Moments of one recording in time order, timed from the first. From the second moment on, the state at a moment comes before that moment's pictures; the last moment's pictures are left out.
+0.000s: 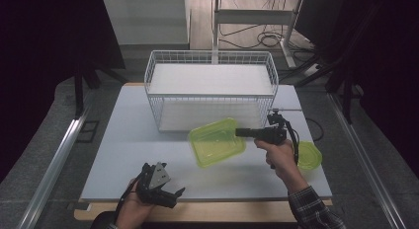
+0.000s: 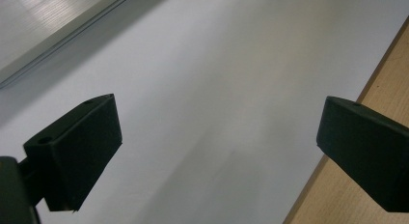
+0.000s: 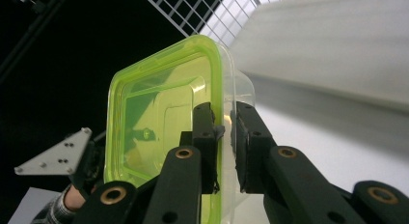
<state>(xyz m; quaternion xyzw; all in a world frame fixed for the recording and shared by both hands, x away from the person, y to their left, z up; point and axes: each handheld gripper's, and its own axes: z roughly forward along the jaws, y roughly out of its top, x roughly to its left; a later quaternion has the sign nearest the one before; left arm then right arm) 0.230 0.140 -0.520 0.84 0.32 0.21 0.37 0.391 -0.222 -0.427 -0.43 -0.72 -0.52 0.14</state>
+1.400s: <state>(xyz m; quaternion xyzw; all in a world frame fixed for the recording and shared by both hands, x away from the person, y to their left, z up) 0.230 0.143 -0.520 0.84 0.32 0.21 0.38 0.444 -0.205 -0.322 -0.43 -0.69 -0.58 0.06</state>
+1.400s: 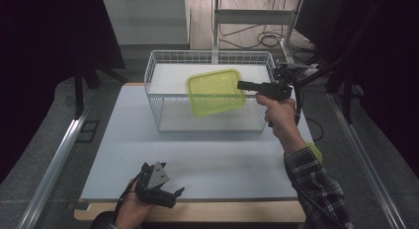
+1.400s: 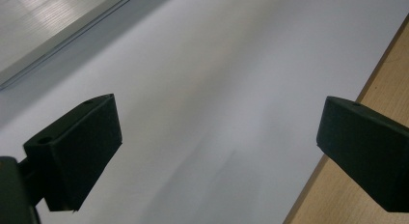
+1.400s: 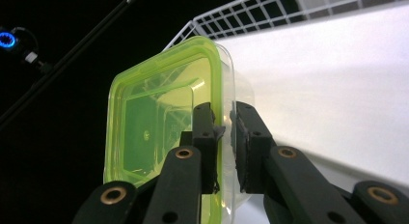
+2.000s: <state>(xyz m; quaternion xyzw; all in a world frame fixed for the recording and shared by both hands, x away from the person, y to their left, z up) 0.230 0.143 -0.521 0.85 0.32 0.20 0.38 0.474 -0.195 -0.310 -0.47 -0.66 -0.58 0.02</state>
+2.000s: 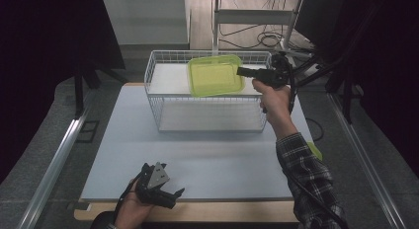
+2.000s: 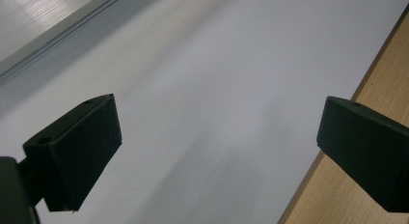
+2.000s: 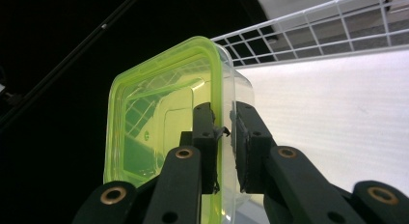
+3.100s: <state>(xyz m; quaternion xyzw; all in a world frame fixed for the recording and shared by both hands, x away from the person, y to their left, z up) 0.230 0.141 -0.522 0.85 0.31 0.20 0.37 0.490 -0.176 -0.322 -0.50 -0.68 -0.54 -0.07</state>
